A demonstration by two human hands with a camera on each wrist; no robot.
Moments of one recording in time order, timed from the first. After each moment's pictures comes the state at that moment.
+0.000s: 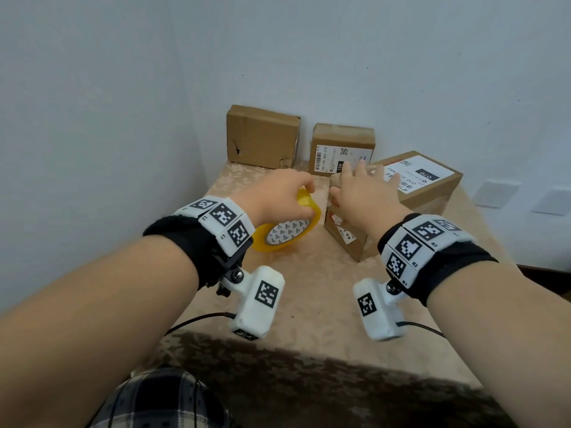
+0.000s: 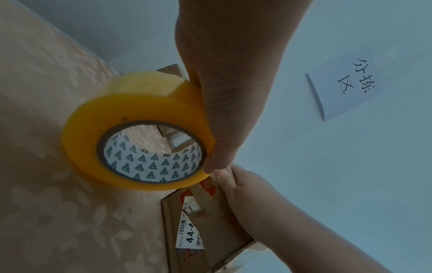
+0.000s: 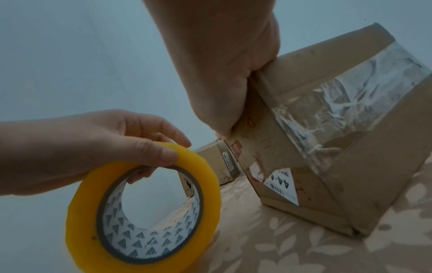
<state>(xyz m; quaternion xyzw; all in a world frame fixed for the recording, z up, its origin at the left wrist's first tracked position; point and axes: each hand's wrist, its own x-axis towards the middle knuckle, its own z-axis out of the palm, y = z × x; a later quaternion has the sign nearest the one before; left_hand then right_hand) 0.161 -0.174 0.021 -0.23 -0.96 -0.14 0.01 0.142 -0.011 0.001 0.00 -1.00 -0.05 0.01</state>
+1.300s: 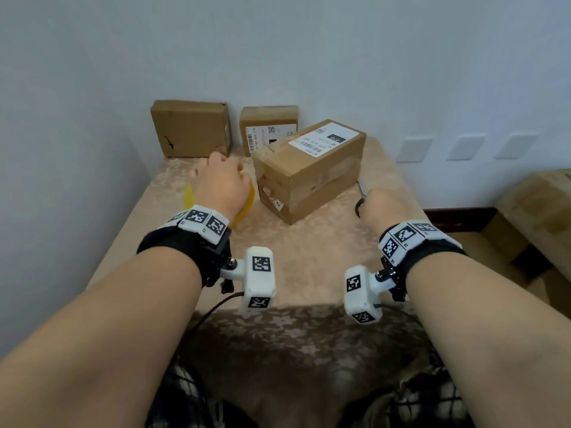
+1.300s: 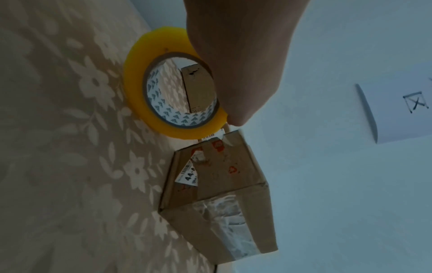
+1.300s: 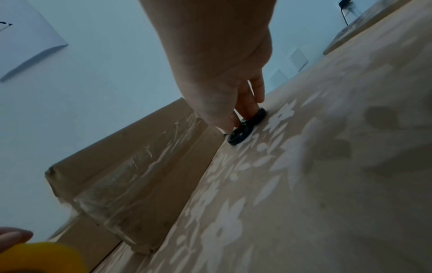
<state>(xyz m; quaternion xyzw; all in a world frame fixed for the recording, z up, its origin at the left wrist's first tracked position) 0.187 -0.120 -0.002 -0.04 -0.98 -0.11 0.15 0.227 0.133 -0.039 -0.19 -0.98 0.11 -0.02</state>
